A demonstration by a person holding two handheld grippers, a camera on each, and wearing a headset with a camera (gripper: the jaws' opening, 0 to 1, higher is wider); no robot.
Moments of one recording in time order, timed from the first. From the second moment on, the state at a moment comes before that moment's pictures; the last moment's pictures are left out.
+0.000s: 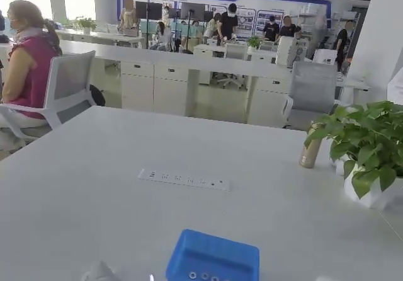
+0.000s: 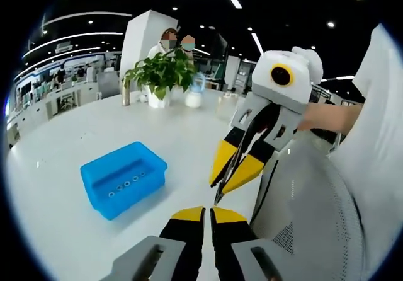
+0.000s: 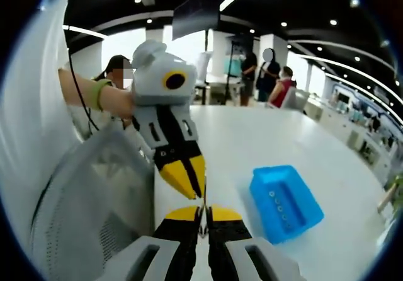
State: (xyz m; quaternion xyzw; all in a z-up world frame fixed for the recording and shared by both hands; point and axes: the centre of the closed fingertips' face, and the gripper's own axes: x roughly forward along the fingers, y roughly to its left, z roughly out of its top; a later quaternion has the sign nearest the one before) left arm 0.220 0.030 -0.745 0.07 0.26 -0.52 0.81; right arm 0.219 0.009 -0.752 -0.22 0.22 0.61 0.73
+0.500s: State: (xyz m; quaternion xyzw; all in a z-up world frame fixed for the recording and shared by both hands) left arm 0.199 -0.001 -0.719 0.14 0.23 -0.62 0.74; right arm 0.204 0.019 -0.786 -0.32 0.25 0.63 0.66
